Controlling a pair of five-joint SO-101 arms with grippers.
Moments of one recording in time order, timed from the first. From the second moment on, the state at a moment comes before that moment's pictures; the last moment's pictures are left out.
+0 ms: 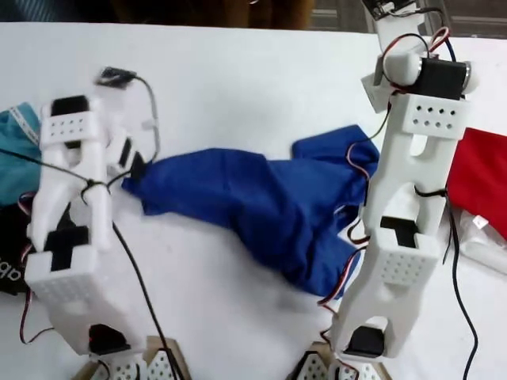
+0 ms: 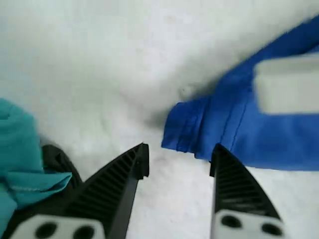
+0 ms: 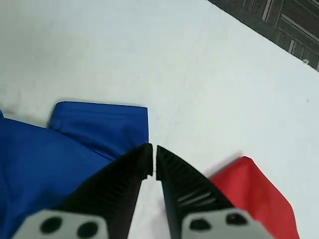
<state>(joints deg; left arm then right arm) -18.0 18.3 -6.3 80.4 -20.5 4.9 29.5 -68.8 100.4 35.3</state>
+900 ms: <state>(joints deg) -11.6 26.0 -4.2 78.1 -22.5 4.9 29.5 -68.8 100.4 35.3</state>
